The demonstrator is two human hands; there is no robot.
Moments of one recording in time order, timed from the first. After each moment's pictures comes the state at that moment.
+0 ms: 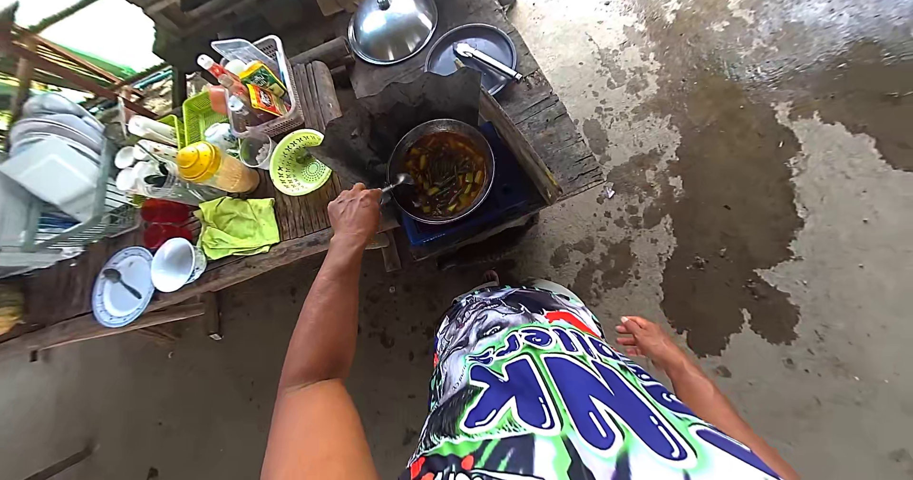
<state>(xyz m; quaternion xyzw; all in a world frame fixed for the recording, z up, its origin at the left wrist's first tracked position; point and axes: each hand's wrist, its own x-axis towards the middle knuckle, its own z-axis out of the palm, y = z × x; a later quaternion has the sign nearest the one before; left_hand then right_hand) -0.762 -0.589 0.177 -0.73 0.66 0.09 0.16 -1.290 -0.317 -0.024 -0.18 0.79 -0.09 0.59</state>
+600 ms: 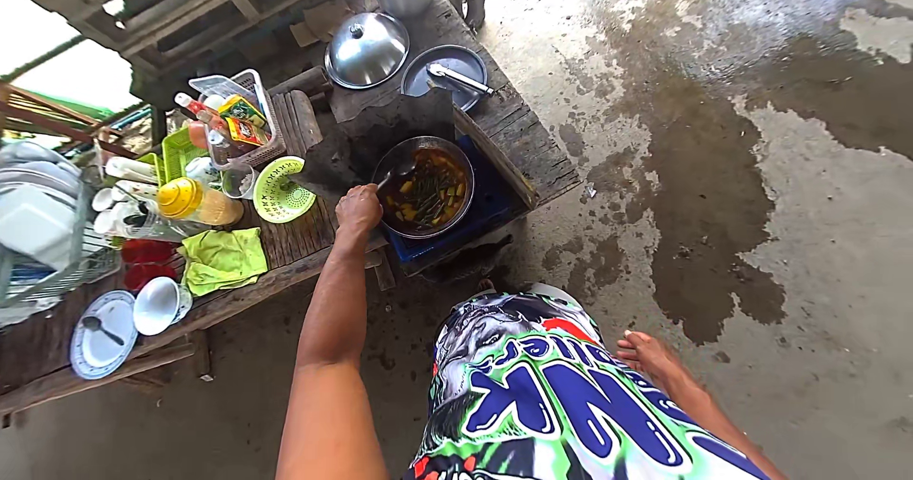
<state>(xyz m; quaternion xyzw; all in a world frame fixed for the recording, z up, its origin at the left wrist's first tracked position) -0.789 -0.643 0.155 -0.73 0.65 0.17 0.13 -1.290 -0.273 -0.032 -0.07 0.81 -0.15 0.56</state>
